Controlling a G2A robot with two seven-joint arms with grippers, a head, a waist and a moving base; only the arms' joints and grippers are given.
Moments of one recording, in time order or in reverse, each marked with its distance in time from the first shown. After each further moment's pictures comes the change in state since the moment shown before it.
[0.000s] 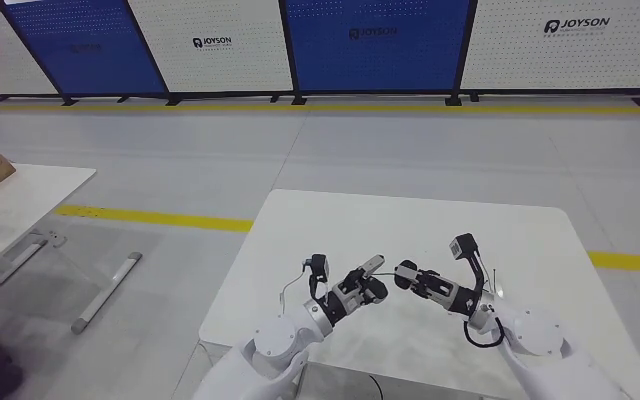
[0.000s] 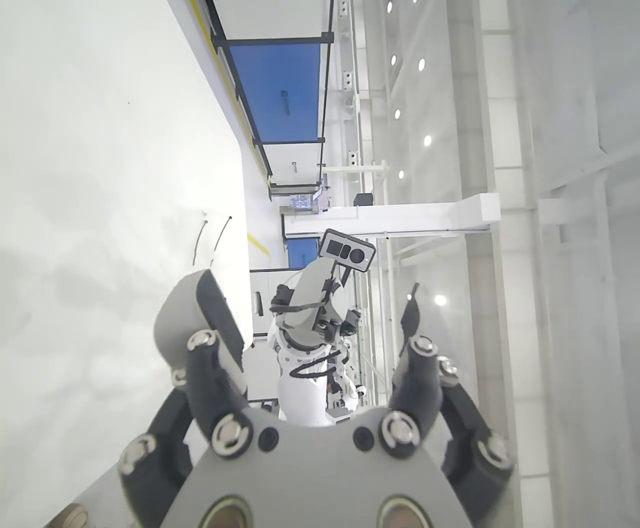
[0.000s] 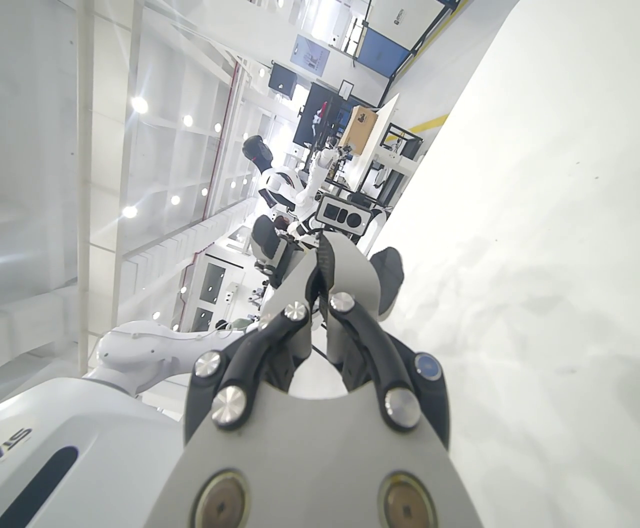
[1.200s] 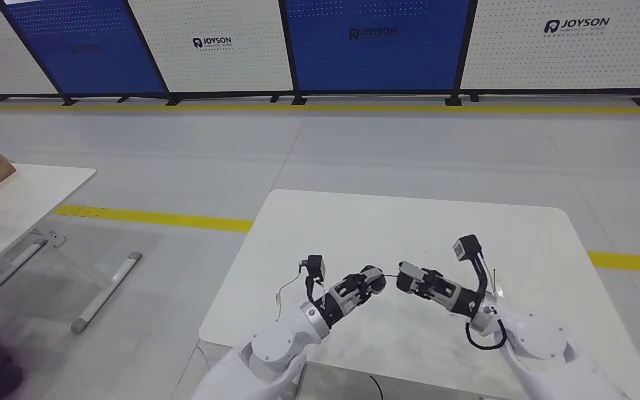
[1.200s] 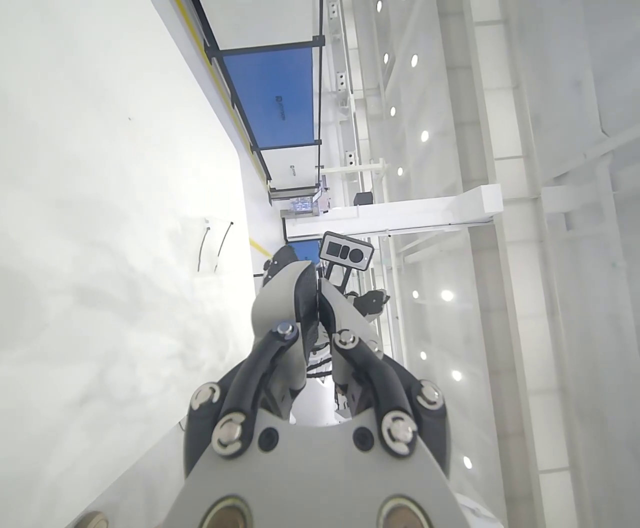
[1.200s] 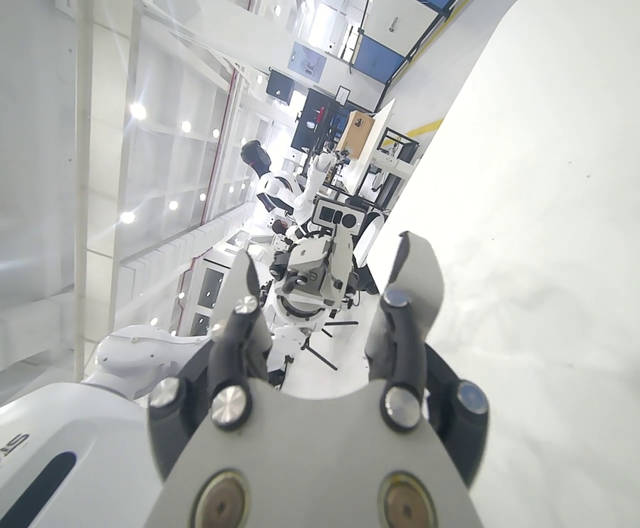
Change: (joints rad) left arm 0.026 0.008 -0.017 -0.008 0.045 -0.047 0.006; right arm -0.042 0.001 0.052 -0.031 -0.013 0.018 -0.008
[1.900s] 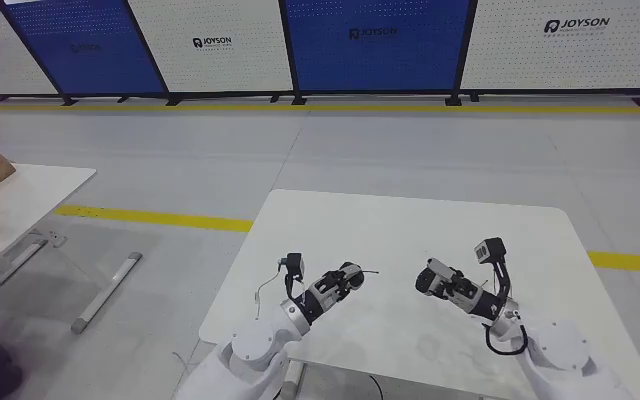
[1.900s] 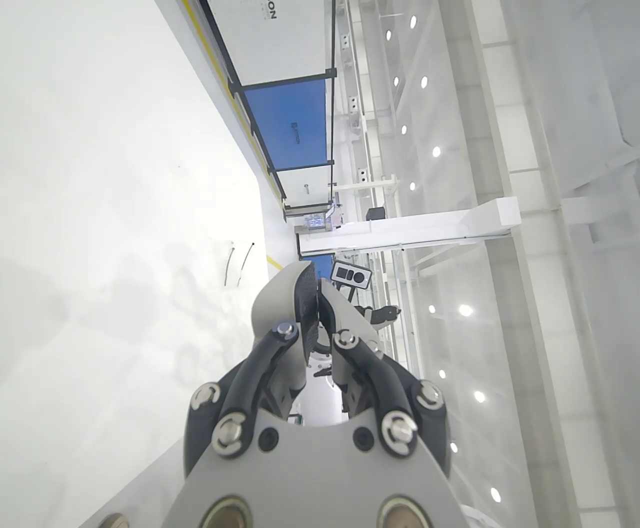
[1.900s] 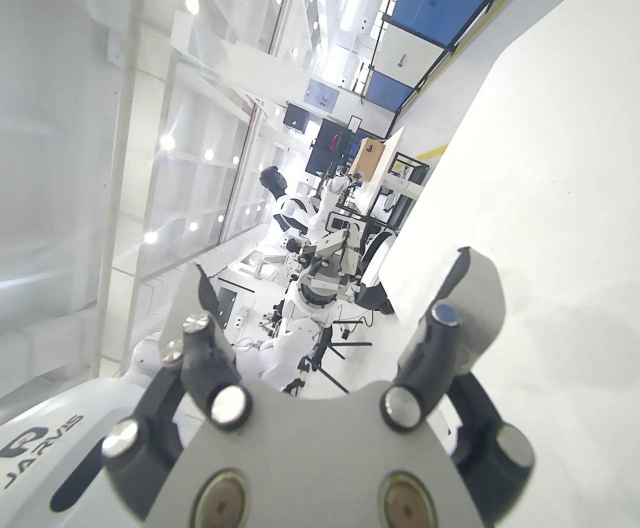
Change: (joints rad) left arm 0.070 0.024 -0.113 -0.050 0.026 0.041 -0.036; right arm -0.078 0.015 0.103 -0.035 0.049 -0.008 0.017
